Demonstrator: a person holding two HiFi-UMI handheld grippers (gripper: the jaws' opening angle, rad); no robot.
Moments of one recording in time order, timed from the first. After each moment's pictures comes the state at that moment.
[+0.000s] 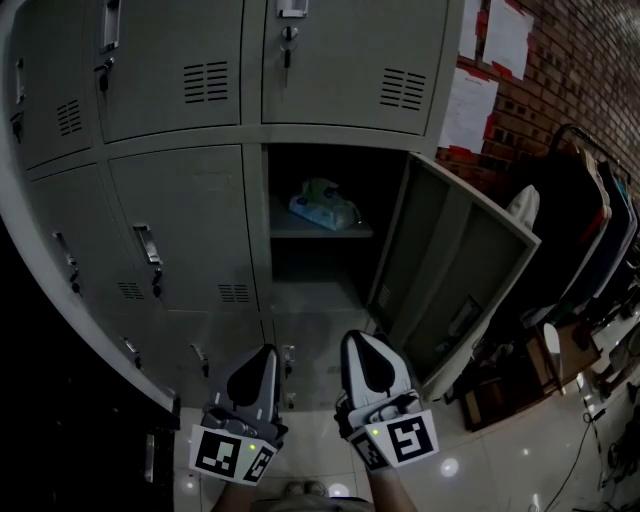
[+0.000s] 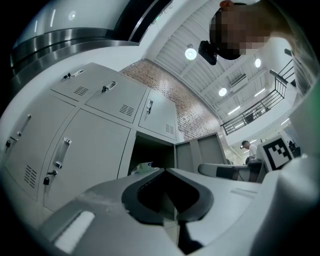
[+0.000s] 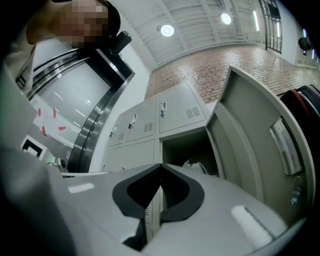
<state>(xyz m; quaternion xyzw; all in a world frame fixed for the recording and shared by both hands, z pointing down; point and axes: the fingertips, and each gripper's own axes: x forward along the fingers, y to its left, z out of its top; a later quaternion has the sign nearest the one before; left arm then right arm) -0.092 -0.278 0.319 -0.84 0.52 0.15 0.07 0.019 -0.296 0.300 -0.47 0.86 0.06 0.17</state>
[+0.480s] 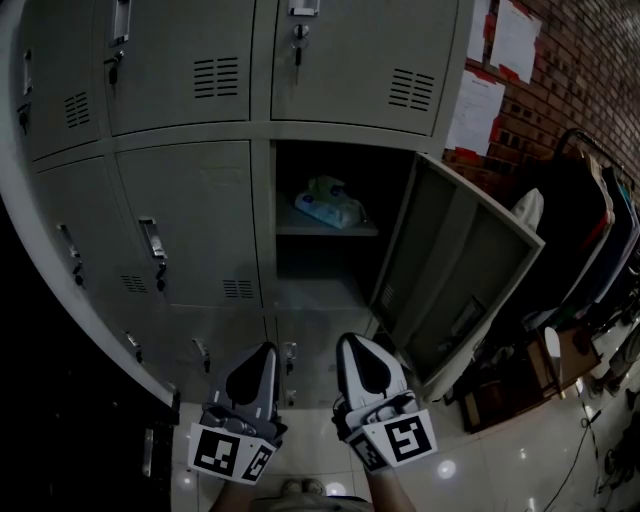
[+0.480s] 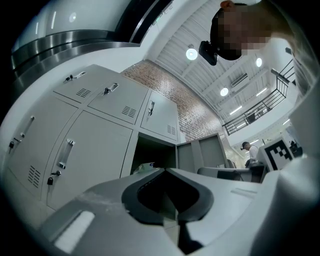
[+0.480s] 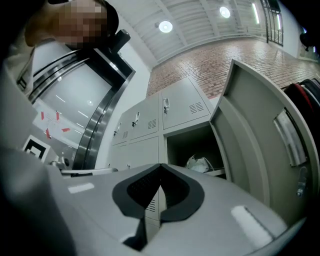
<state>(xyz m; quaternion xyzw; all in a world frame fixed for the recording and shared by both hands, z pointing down) -0.098 -0.273 0.320 -0.84 0.52 0.15 0.07 0.007 -0.292 0.308 -0.45 0.88 0.05 0.16</state>
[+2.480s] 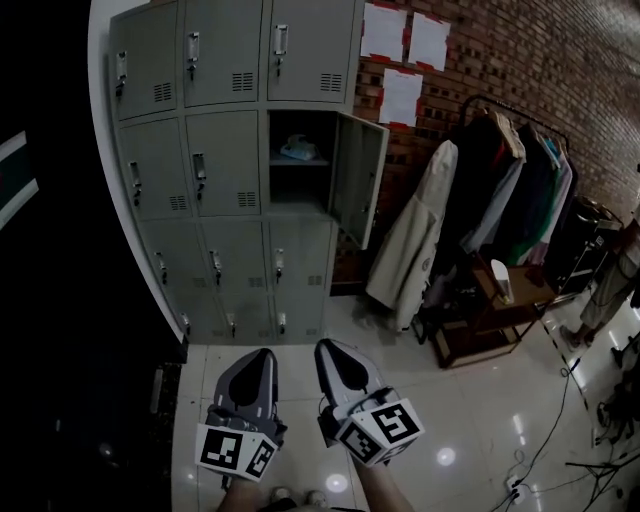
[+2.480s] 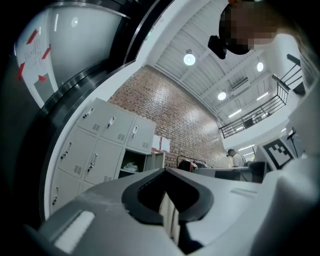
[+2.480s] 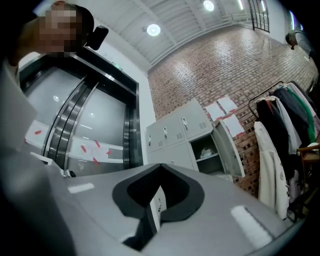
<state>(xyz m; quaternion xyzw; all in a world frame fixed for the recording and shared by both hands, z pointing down) -0.017 0.214 0.341 -0.83 0.54 0.14 0.04 0.069 0.195 0.333 -0.41 0.89 -0.05 0.17</state>
